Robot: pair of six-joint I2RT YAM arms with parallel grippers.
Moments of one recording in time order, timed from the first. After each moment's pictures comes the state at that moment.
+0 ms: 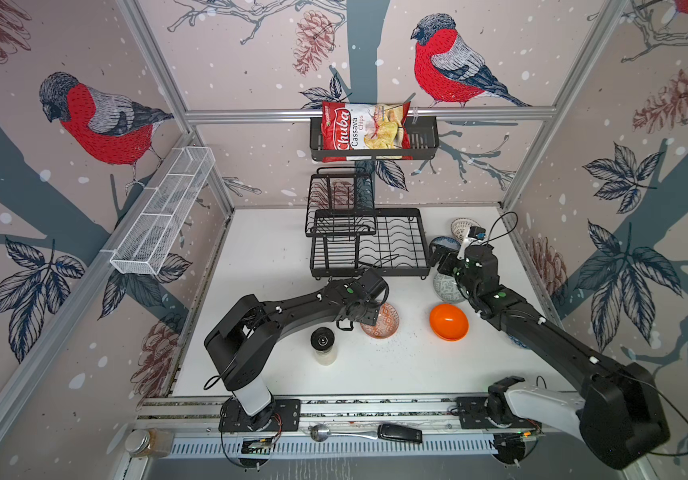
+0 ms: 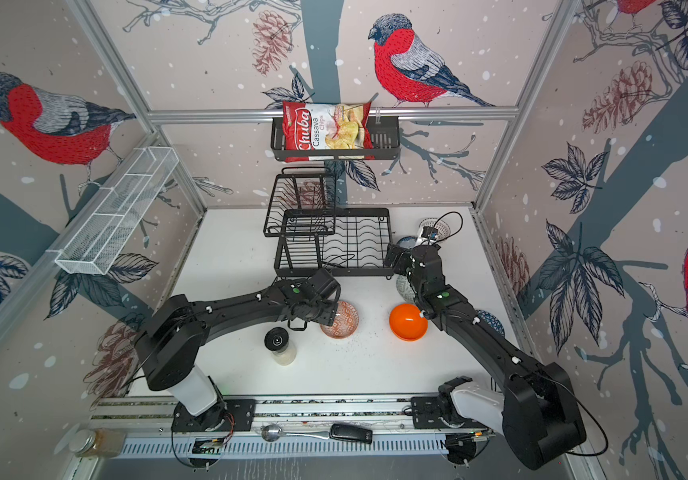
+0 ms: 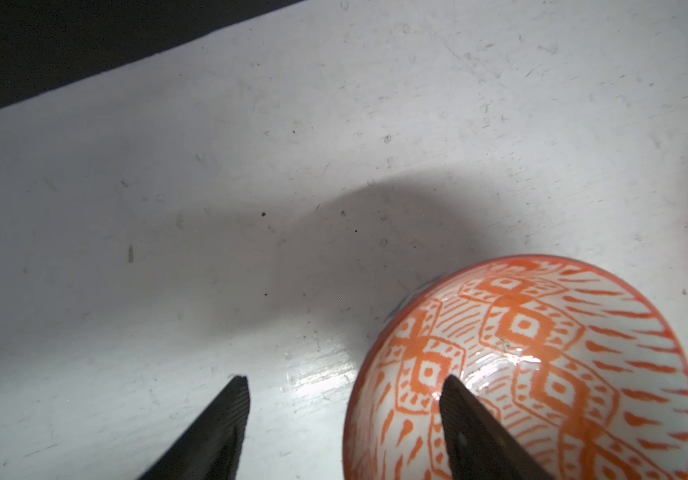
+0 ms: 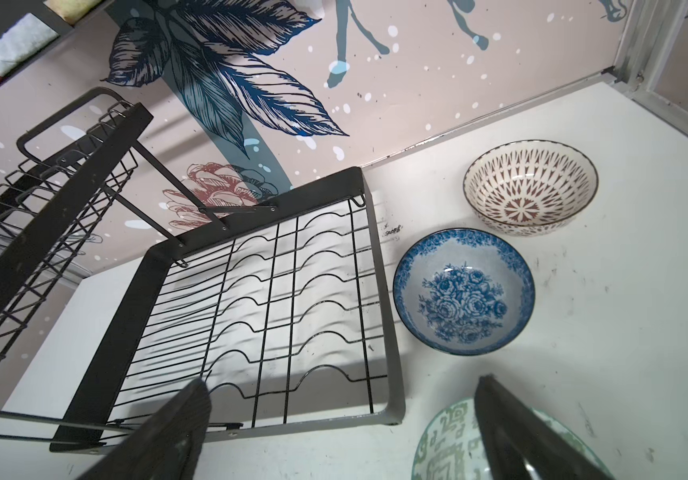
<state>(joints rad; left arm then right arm) -0.88 1.69 1.09 -0.60 -0.16 -0.53 0.42 1.14 0.70 0.08 0.19 0.47</state>
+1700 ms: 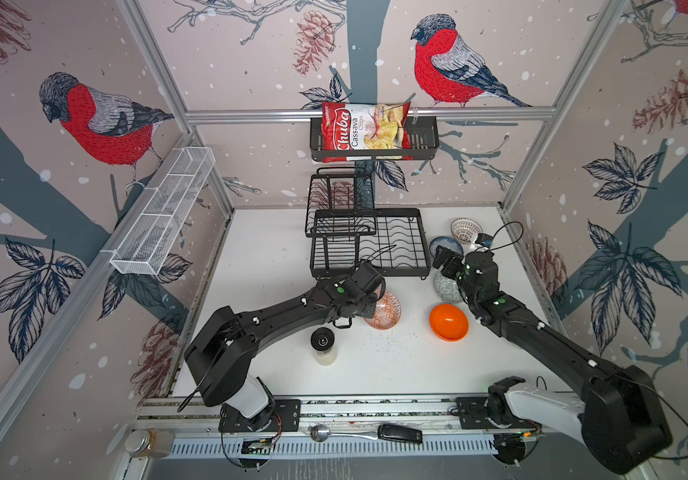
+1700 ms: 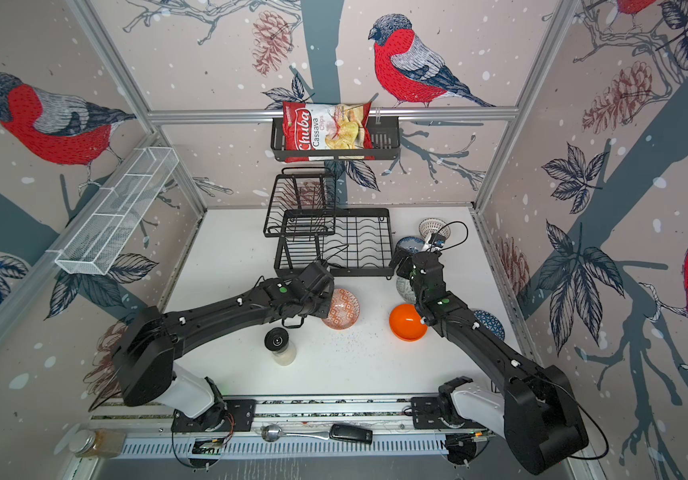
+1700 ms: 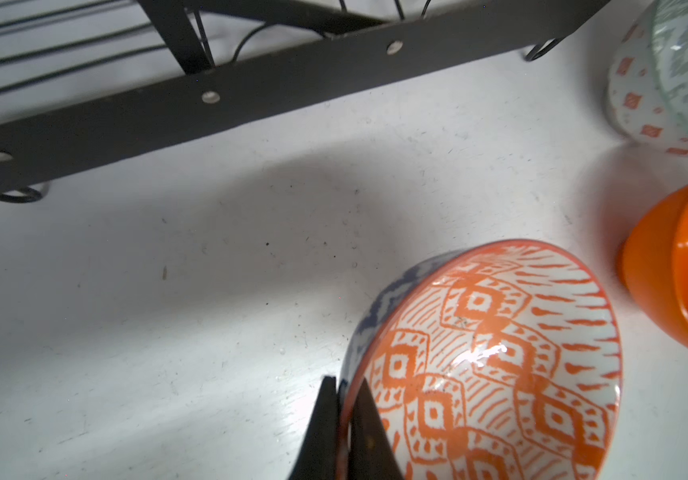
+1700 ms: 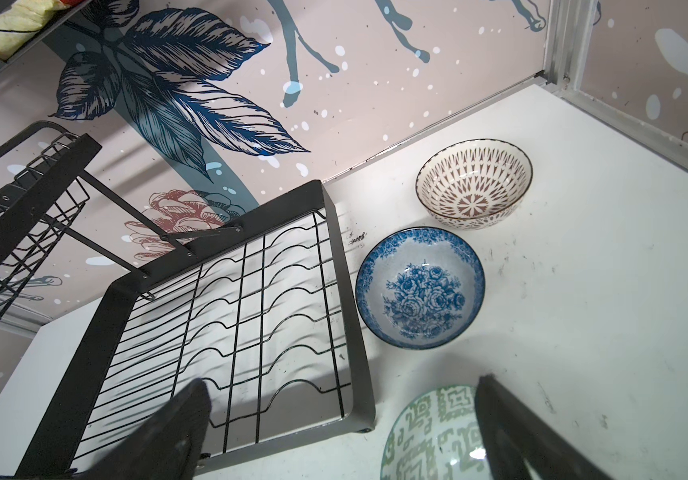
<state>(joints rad) -0.89 1.53 1.09 -0.57 -0.17 -0.54 0.42 1.14 0.64 0.13 0.31 0.53</state>
